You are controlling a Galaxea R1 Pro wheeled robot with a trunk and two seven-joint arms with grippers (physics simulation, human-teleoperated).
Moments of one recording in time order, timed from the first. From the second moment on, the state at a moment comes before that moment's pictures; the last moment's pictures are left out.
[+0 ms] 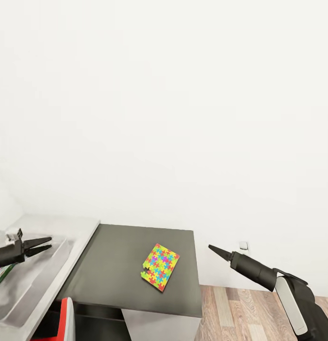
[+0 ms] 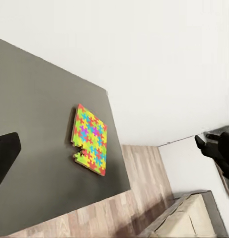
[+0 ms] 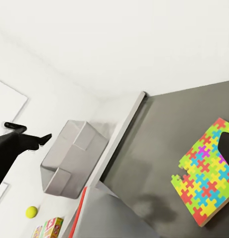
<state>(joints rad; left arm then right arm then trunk) -0.71 0.65 0.31 -0.47 0.07 0.70 -1.57 -0.29 -0.15 -0.22 -1.28 -0.49 0.72 1.00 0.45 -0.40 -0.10</state>
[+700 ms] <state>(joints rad) -0.69 0.43 0.17 -0.73 0.06 0.80 -1.49 -0.29 -0.16 -0.22 -1.27 -0.49 0.72 1.00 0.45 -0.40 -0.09</state>
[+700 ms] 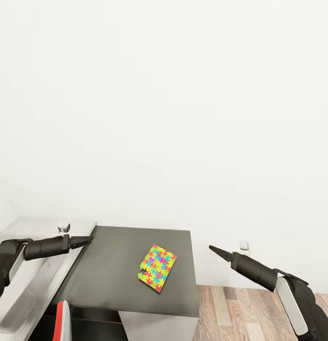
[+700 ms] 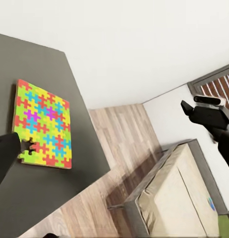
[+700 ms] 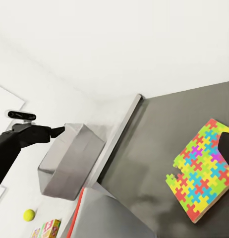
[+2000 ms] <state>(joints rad) -0.68 0.44 0.17 -0.73 0.06 0.79 -1.49 -0.29 -0.15 -0.22 -1.27 -0.49 0.72 1.00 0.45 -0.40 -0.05</state>
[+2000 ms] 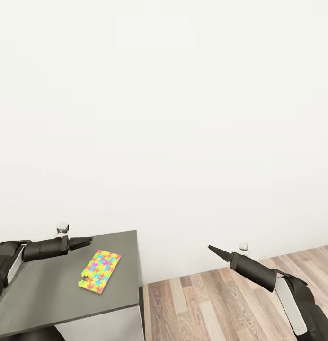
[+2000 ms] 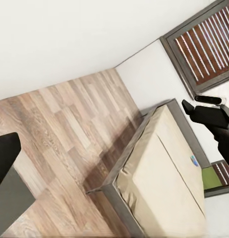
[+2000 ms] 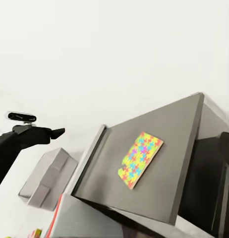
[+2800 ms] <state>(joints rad) -0.68 0.44 0.17 -0.73 0.06 0.79 -1.49 -0.29 -0.15 -0.22 -1.27 -0.49 0.72 1.00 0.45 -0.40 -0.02</state>
